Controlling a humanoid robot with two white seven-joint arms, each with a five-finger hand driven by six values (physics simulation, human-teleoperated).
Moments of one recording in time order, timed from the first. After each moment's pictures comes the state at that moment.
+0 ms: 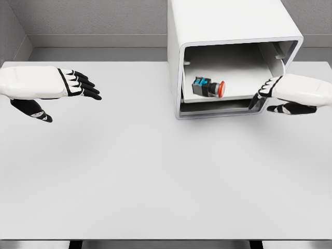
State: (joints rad) left arm -1.03 1.17 -0.99 -1.69 0.02 -0.61 -0.58; right arm -0.52 -0.99 0.44 -1.56 0.07 -0.61 0.61
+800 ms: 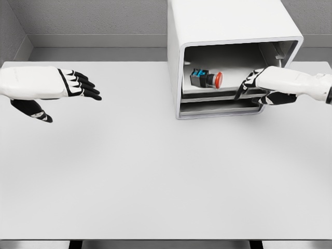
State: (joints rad) left arm -1.02 1.17 -0.99 -1.69 0.02 -0.61 -0.58; right arm -0.69 -0.88 0.60 -1.41 0.10 -0.60 0.60
